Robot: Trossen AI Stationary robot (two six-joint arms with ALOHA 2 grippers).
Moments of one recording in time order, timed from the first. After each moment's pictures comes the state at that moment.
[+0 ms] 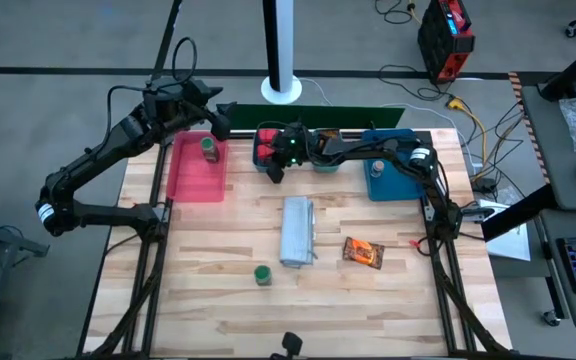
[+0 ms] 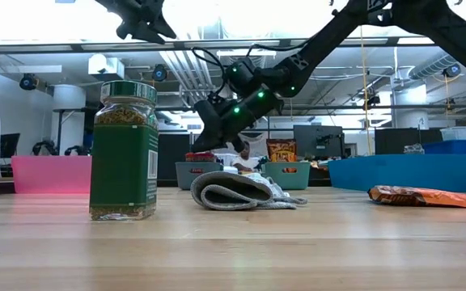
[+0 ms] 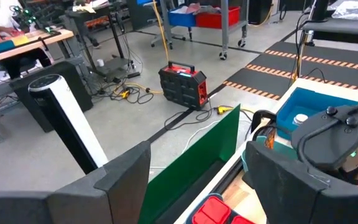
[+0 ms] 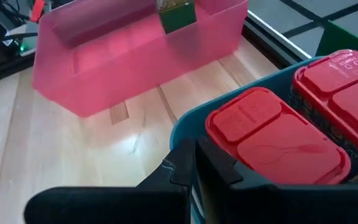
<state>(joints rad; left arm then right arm) 0.68 1.11 1.22 -0.36 -0.12 0.12 -0.43 2.19 1.53 0.12 -0.21 0.13</state>
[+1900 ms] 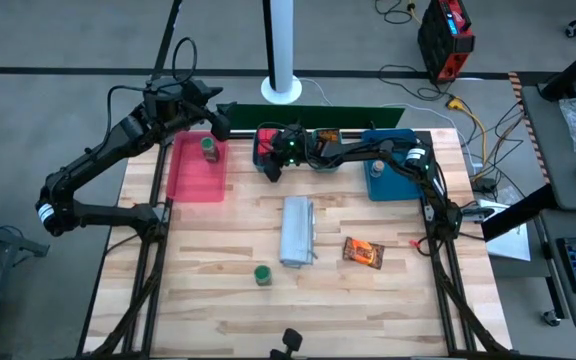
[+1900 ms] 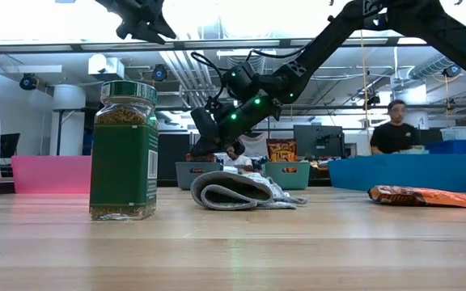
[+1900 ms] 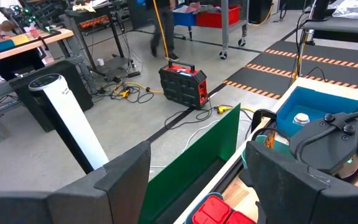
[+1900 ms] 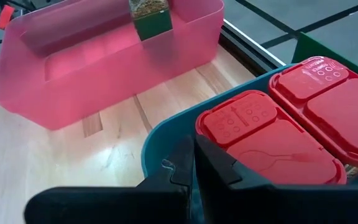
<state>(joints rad) 0.68 1.11 1.22 -0.36 -0.12 0.12 -0.43 2.23 1.53 0.20 -0.12 0.12</state>
